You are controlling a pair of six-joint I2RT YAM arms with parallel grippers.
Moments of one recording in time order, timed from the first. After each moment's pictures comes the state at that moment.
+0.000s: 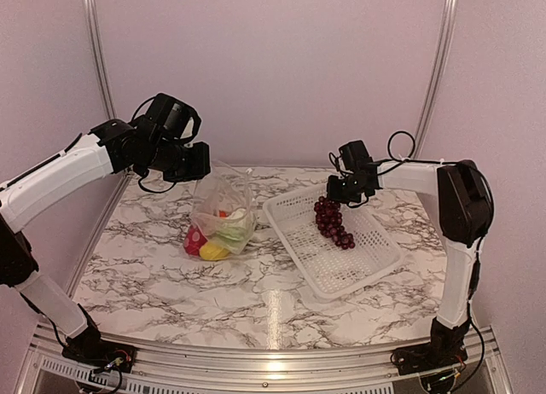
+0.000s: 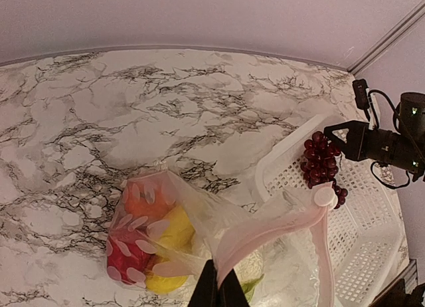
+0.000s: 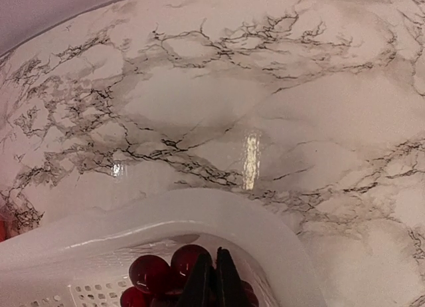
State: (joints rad) left arm -0.70 1.55 1.57 -0.76 -0.17 -0.56; right arm 0.39 2.03 1.51 -0.34 -0.01 0.41
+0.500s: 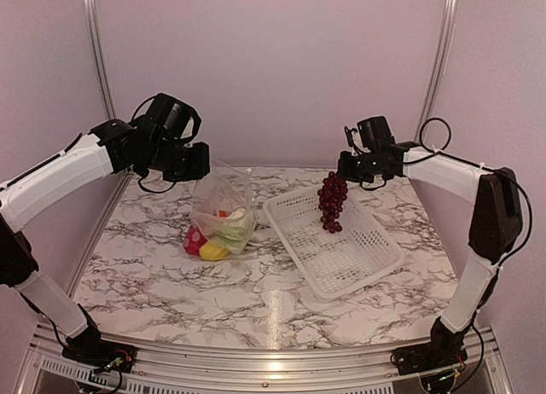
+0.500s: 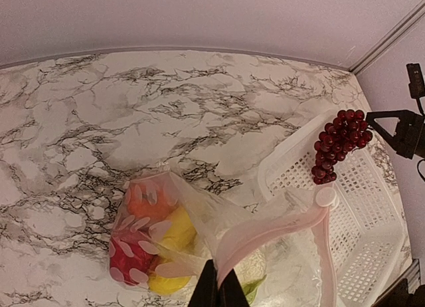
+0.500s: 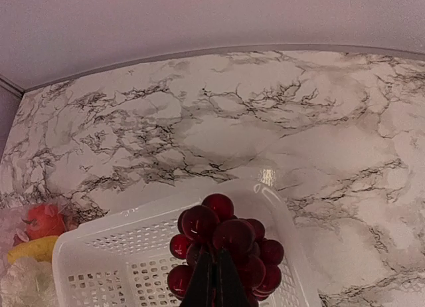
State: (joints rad) left arm -0.70 1.55 1.57 -0.76 -0.17 -0.55; right arm 0.39 1.80 1.48 -0.40 -0.02 0.38
